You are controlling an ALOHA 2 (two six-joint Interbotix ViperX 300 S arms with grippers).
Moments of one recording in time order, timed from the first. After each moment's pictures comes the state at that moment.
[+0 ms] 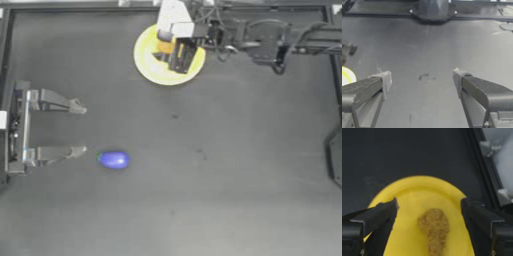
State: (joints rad) left arm 0.11 -0.84 1.13 -0.01 -0.14 0.00; right arm -0.50 0.26 0.29 -0.36 0.10 0.02
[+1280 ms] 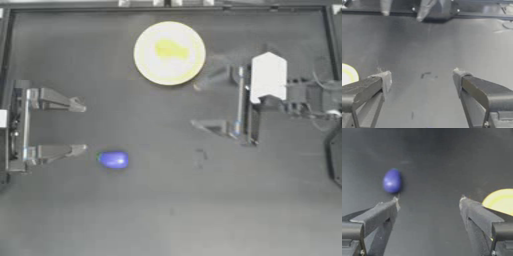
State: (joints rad) left arm 0.12 -0.84 1.13 -0.01 -0.13 0.00; right arm -0.19 -0.36 0.83 -0.07 -0.08 0.02
